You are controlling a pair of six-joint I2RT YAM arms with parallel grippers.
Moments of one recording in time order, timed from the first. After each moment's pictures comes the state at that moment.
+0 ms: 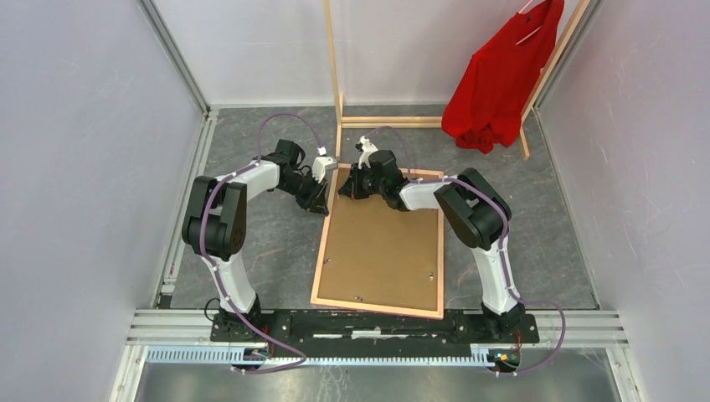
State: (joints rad) left arm -0.23 1.88 1.17 -0.57 0.72 0.54; right arm 0.65 2.16 1.25 0.42 -0.32 0.52
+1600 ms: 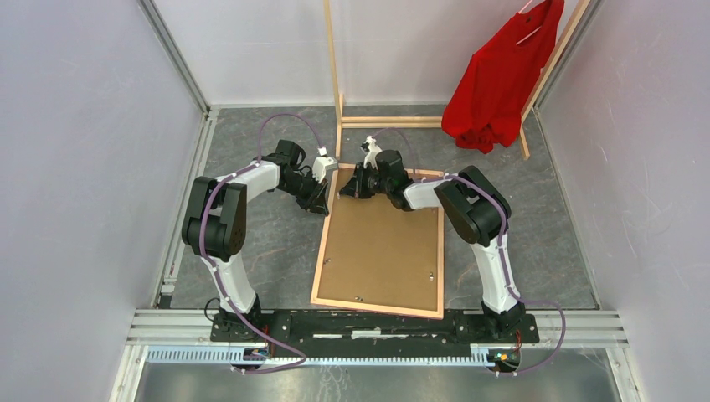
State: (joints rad) left arm -0.23 1.87 1.17 -0.57 0.71 0.54; right arm 0.61 2.19 1.22 0.51 -0.43 0.61
